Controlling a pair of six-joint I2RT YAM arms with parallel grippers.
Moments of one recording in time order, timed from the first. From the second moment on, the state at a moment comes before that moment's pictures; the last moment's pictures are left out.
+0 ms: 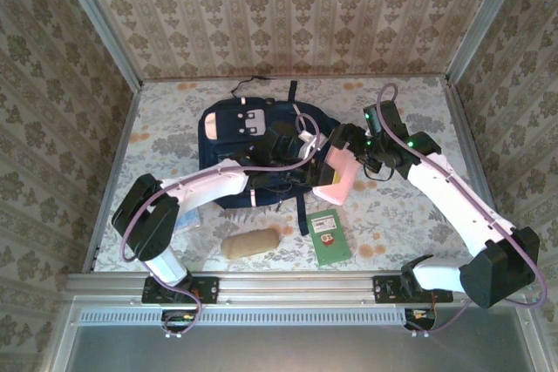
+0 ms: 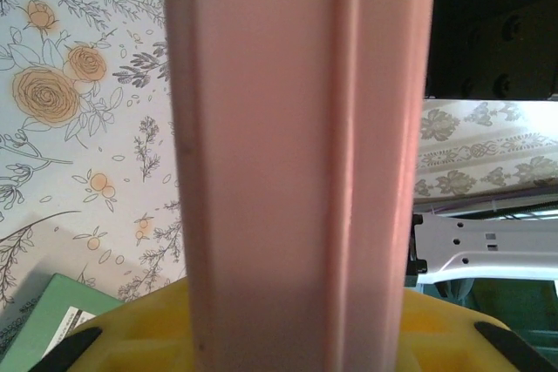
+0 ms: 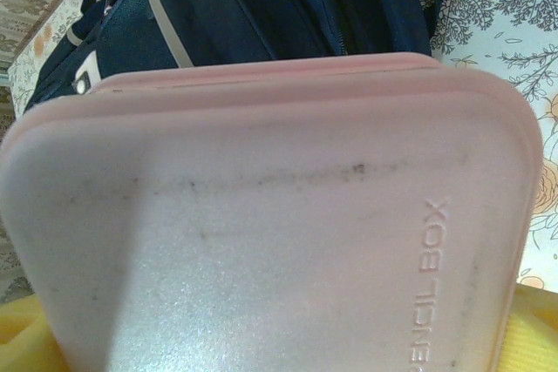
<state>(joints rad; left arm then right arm) -0.86 1.65 1.11 0.02 0.79 -0.72 0.37 1.28 1.17 -0.75 -0.09 0.90</state>
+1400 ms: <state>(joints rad) -1.04 1.05 0.96 -0.28 -0.41 0.57 0.21 0.97 1.15 -0.63 -0.53 0.95</state>
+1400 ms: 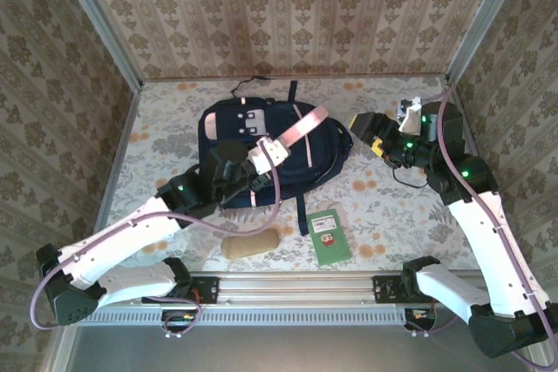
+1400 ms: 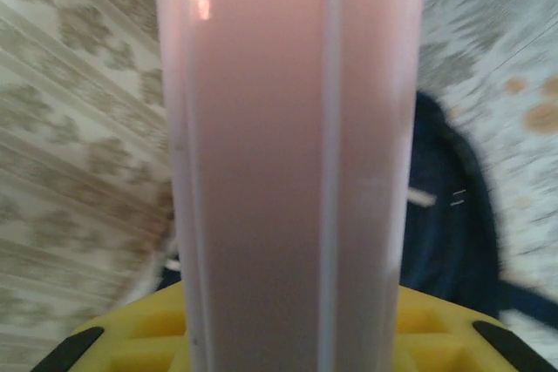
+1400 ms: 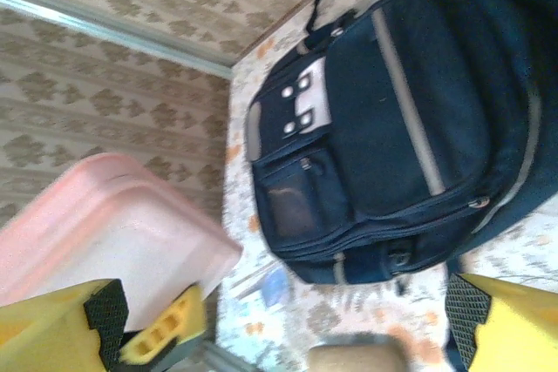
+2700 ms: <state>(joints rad) -1.20 1.06 0.81 0.06 -0.80 1.12 0.36 0.79 0.81 -0.14 -0.53 1.32</state>
